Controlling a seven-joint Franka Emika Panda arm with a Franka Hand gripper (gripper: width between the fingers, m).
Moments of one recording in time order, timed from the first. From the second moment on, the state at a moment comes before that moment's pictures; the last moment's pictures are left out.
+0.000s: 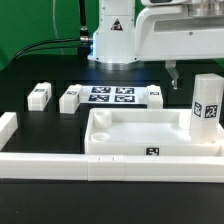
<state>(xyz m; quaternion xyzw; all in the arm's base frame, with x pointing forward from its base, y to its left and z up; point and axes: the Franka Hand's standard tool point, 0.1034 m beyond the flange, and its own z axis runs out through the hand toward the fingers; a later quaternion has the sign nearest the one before) 0.612 0.110 0.114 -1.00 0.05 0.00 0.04</state>
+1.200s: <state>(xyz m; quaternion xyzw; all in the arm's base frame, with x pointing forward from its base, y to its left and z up) 0.613 0.110 0.113 -1.00 0.05 -0.01 0.04</state>
